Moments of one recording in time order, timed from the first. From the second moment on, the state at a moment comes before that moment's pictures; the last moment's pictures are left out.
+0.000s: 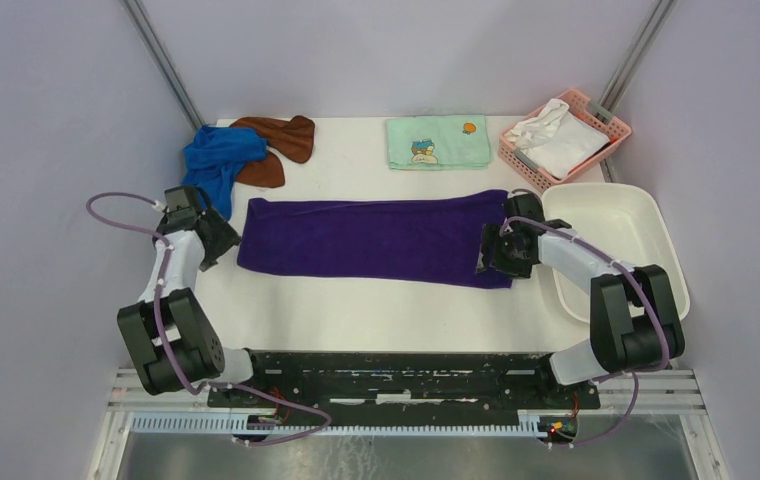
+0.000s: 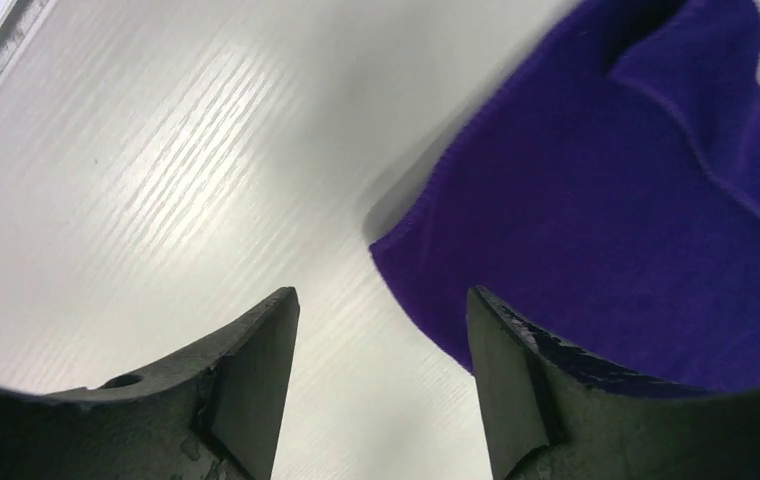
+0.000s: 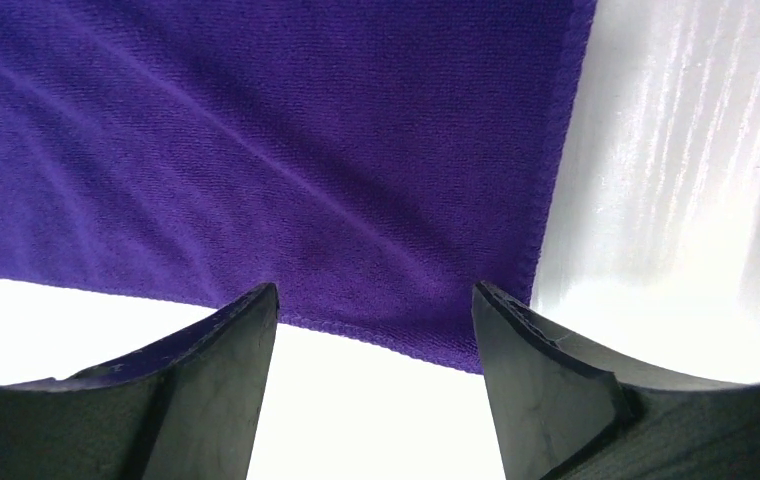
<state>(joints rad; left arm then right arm) 0.30 1.36 0.93 -0.55 -0.07 -0.42 0.21 1.48 0.80 -0.50 -0.07 0.42</state>
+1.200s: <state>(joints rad) 0.30 1.60 0.86 -0.39 0.08 -0.53 0.21 1.44 0.79 -0.48 -0.10 0.40</state>
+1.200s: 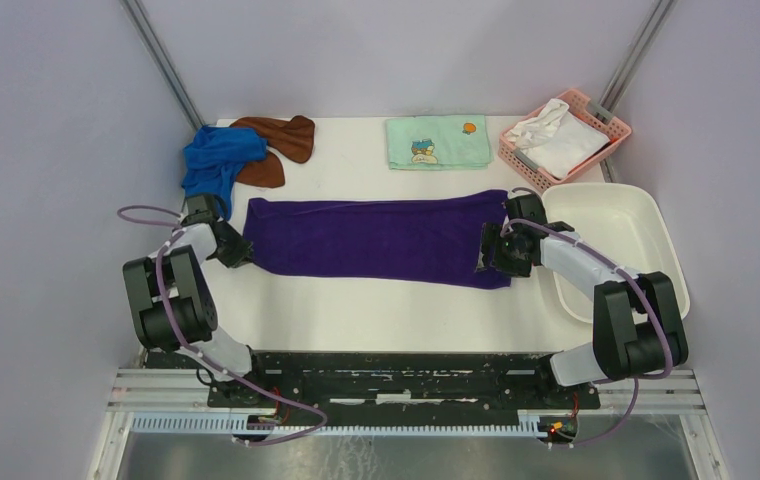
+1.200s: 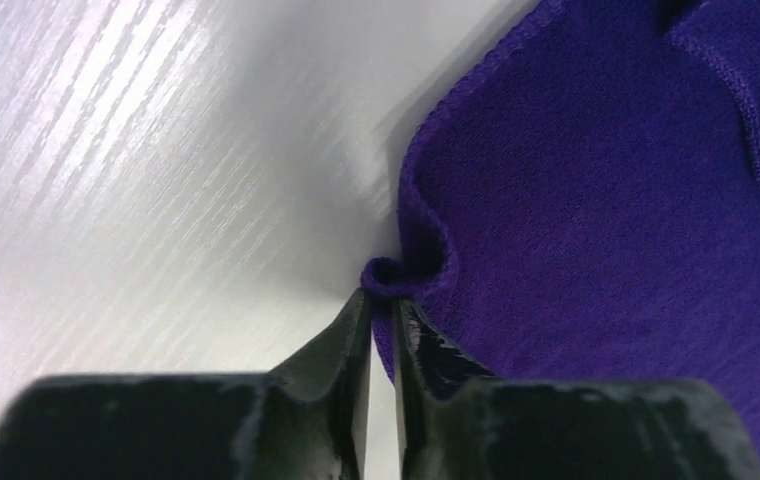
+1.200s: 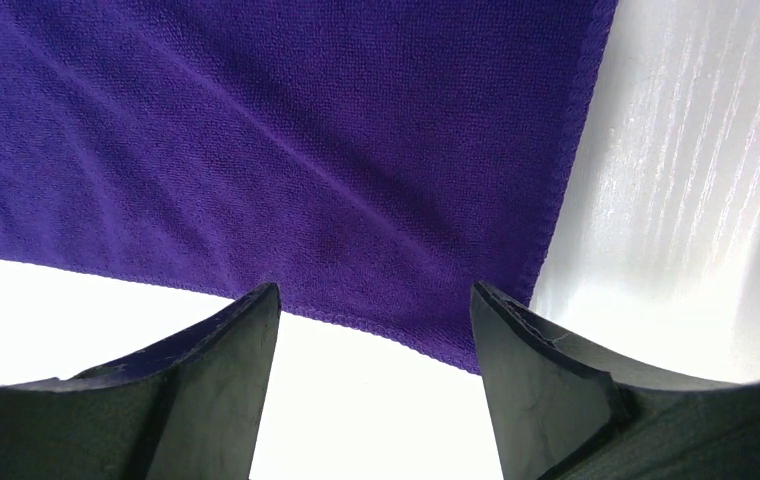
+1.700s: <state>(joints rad) 0.28 1.42 0.96 -0.63 -0.15 -0.50 0.21 1.44 0.79 -0.48 -0.12 0.39</state>
